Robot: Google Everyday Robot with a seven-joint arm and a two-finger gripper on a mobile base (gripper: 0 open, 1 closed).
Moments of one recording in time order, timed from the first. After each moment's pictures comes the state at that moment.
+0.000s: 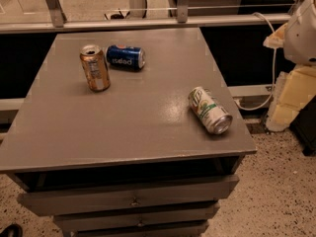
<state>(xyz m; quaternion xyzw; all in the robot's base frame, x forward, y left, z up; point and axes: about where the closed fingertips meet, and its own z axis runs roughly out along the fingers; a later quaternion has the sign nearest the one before) 0.438 -0.216 0.979 -0.60 0.78 -0.04 0.16</state>
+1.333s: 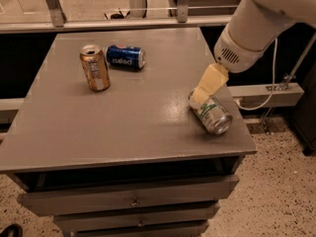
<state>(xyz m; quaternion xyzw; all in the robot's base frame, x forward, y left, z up) 0.534 -0.158 0.913 -0.40 0.90 -0.01 0.18</state>
